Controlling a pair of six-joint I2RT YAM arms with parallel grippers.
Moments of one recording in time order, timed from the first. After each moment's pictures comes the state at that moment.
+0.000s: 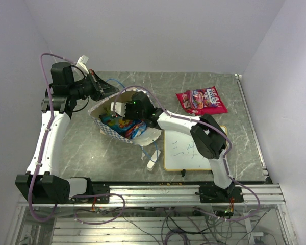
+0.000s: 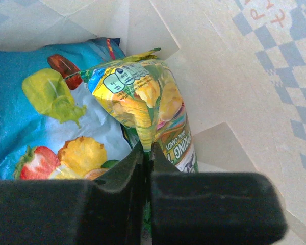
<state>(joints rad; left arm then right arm) -0.04 1.25 1.37 -0.52 0.80 -0.78 0.86 2.12 1.54 0.17 -0.25 -0.78</state>
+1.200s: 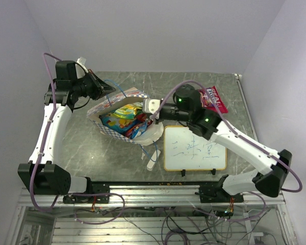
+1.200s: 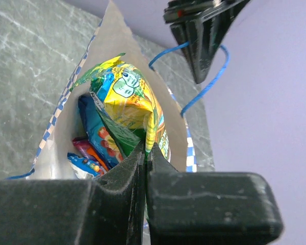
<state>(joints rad) -0.04 1.34 1.42 -0.62 0.61 -0.80 0.88 1.36 1.33 -0.19 -0.43 -0.76</state>
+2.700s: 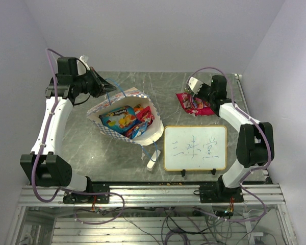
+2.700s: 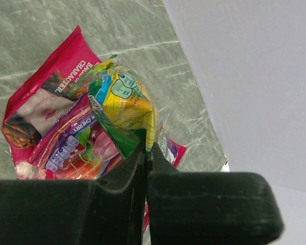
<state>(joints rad) -0.03 1.43 1.50 -0.67 0.63 -0.75 0.12 1.69 1.14 0.07 -0.27 -1.04</state>
